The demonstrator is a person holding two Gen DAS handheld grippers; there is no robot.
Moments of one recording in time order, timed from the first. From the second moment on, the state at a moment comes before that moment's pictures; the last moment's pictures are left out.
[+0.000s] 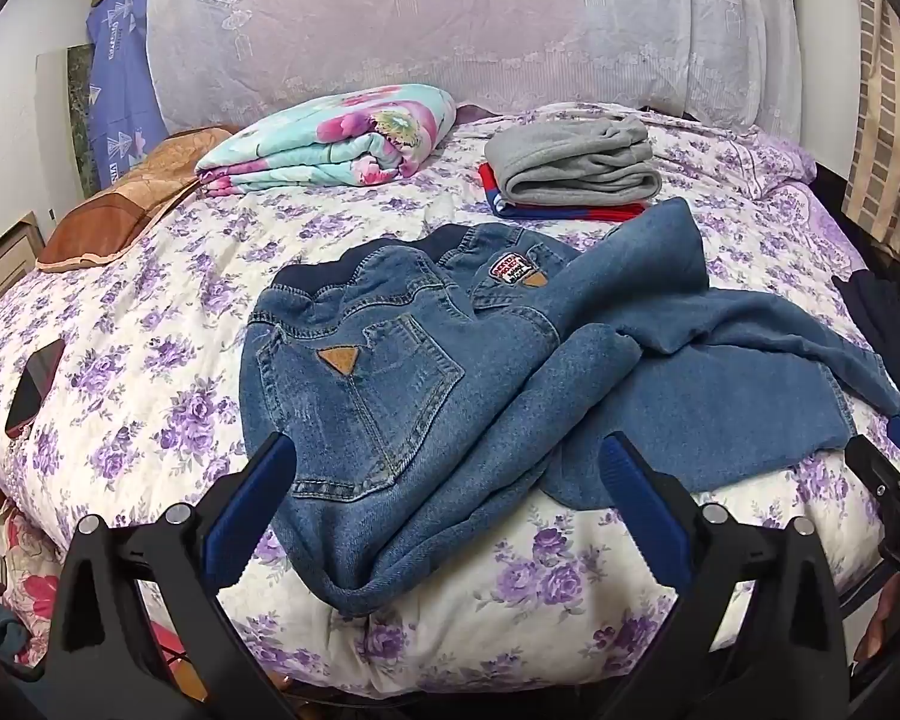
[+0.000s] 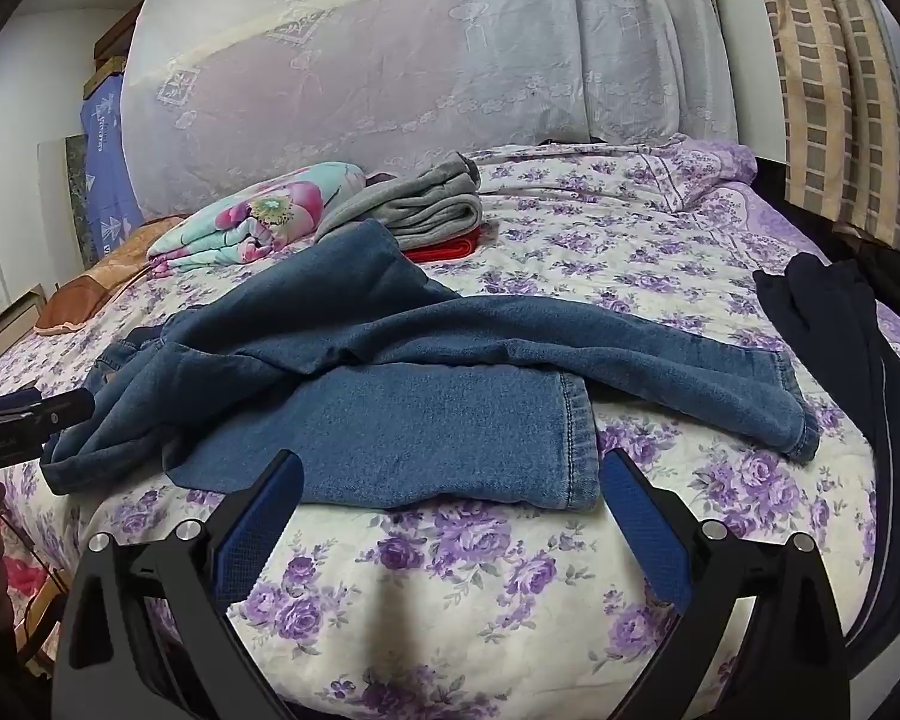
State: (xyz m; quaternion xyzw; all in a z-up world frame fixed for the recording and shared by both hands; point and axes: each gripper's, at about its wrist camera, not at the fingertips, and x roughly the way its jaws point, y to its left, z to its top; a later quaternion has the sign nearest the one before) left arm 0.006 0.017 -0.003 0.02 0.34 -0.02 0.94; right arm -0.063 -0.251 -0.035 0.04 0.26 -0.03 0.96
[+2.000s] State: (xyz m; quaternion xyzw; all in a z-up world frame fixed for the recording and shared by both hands) left arm 0.089 0.068 0.039 0.00 0.38 -0.05 0.93; right arm -0.044 -0.329 -0.021 0.11 0.27 -0.08 0.95
